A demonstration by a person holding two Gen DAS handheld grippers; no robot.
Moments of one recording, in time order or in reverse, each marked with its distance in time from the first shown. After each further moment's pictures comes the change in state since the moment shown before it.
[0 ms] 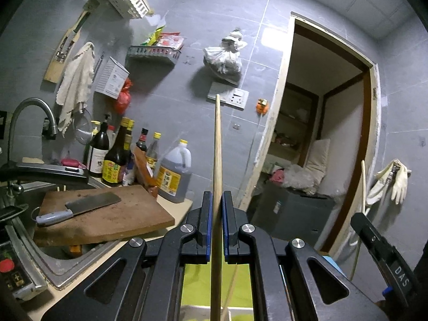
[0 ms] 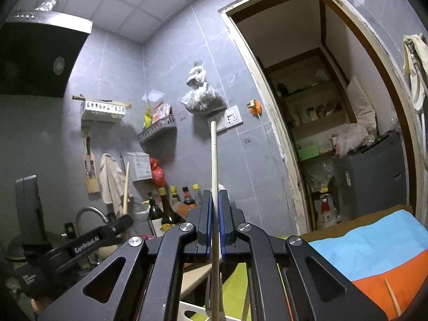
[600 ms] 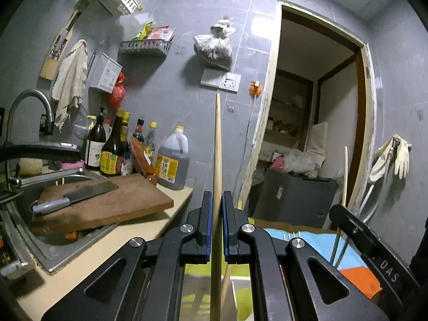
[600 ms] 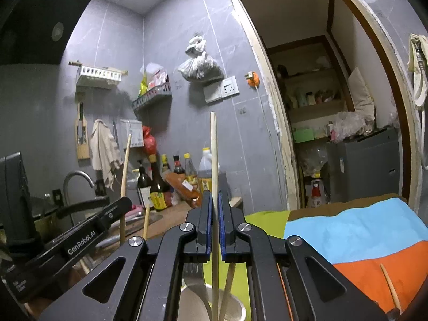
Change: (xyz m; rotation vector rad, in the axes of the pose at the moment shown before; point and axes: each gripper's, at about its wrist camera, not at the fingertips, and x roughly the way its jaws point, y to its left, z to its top) left arm 0.005 -0.011 -0.049 0.074 0.045 -0.005; right arm 0.007 -0.001 -0.037 -0.070 0.133 -0.032
